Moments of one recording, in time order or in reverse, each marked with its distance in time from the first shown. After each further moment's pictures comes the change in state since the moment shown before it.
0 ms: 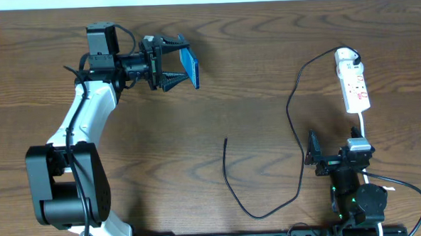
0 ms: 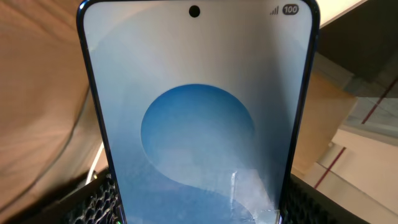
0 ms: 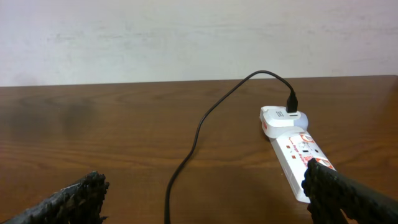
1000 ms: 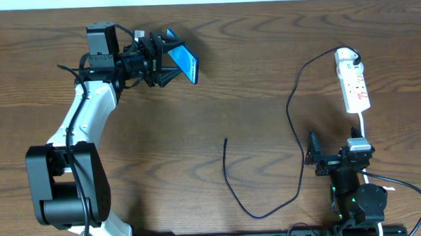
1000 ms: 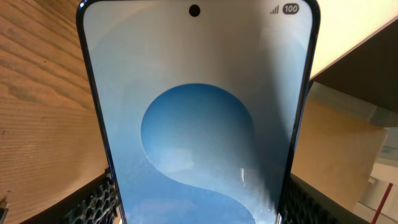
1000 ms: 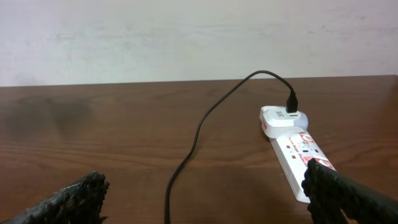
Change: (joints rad) left arm 0.000 0.000 0.000 0.000 -0.220 0.129; right arm 0.000 0.000 0.000 0.000 0.000 0.000
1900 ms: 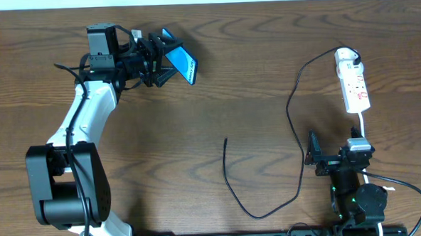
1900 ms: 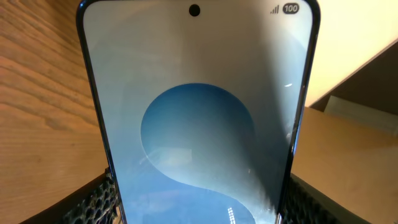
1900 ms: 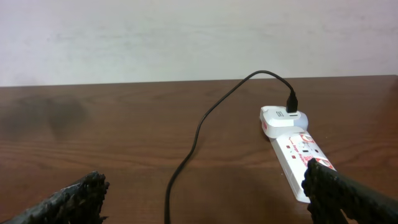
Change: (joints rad) left arm 0.000 0.000 0.000 -0.029 -0.102 0.095; right arm 0.000 0.000 0.000 0.000 0.000 0.000
